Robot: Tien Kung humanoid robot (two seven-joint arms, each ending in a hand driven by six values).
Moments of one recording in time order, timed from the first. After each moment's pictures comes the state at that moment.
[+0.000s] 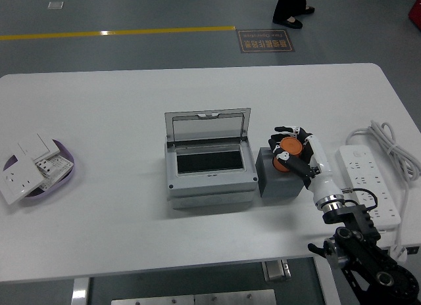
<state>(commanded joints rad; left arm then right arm) 0.00 0.13 -1.44 -0.18 1.19 -0.04 0.23 0.05 -0.11 1.19 1.27 -1.17 -0.19 0.35</state>
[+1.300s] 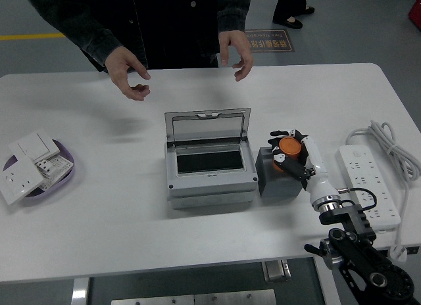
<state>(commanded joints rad) -0.01 0.13 -1.44 -0.18 1.19 -0.04 0.22 0.05 -0.11 1.15 1.27 -1.23 -0.25 0.33</state>
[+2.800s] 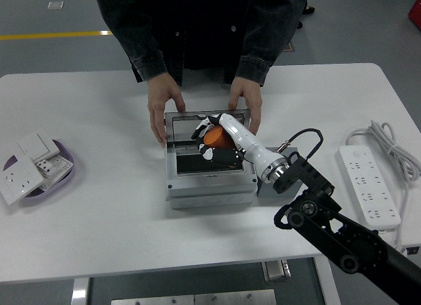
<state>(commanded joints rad) 0.00 0.13 -1.47 -0.18 1.22 -0.03 0.24 0.37 -0.16 0.85 1.44 -1.68 -0.12 -0.07</state>
